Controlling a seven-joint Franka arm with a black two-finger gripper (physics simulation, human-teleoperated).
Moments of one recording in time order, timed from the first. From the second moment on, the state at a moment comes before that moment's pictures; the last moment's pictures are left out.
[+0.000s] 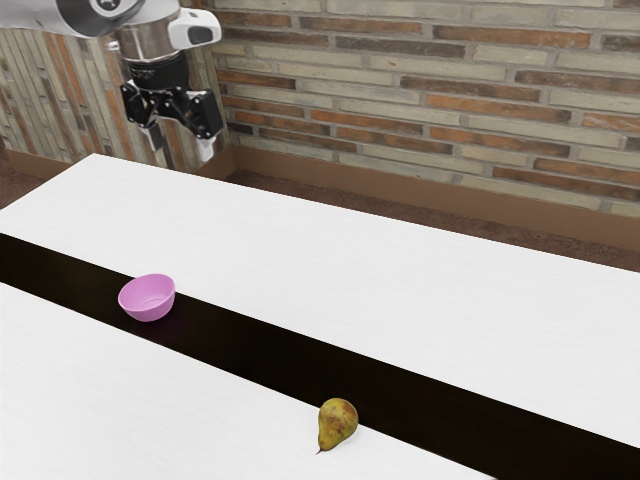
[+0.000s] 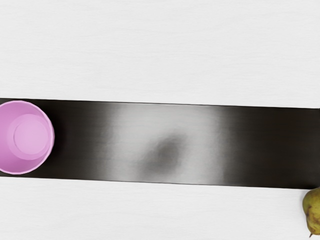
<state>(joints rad) -0.10 -0.02 0.07 -1.53 0.04 1.56 -0.07</state>
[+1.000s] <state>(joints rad) -0.15 0.20 -0.45 -1.71 0.05 1.78 -0.21</state>
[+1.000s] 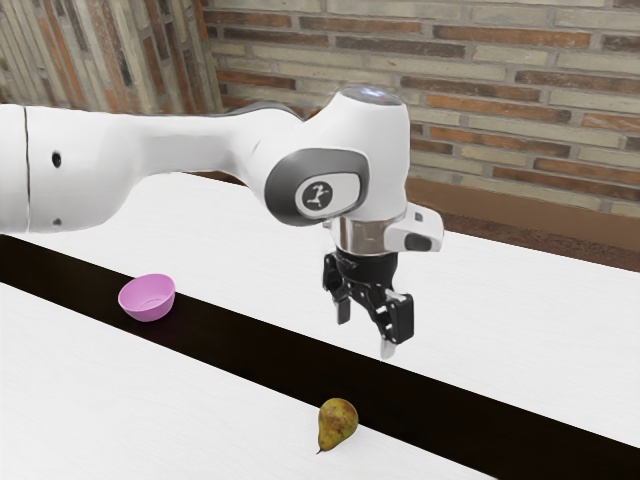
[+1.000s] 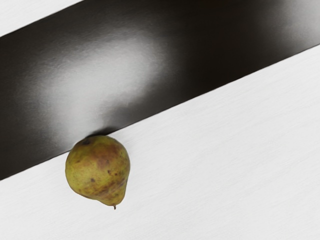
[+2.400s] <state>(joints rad) -0.14 0.32 -0.29 -2.13 -0.13 2.39 -0.28</state>
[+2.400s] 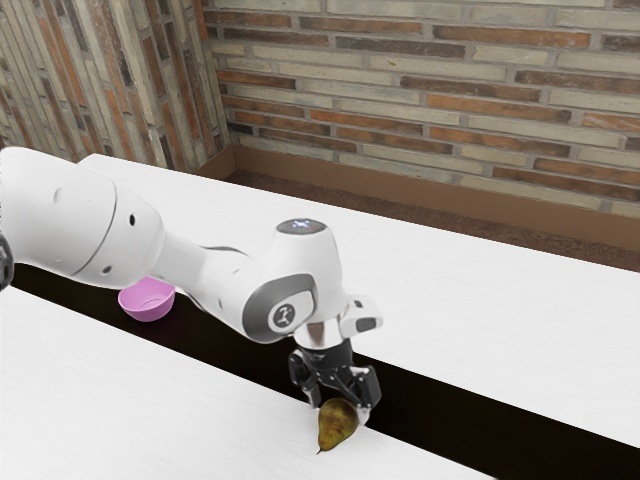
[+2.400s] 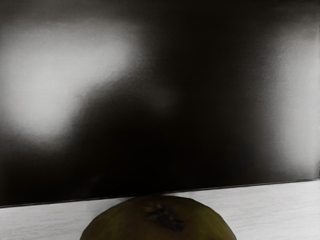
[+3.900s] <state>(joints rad) -0.14 0.31 -0.28 -2.14 -0.11 2.40 -0.28</state>
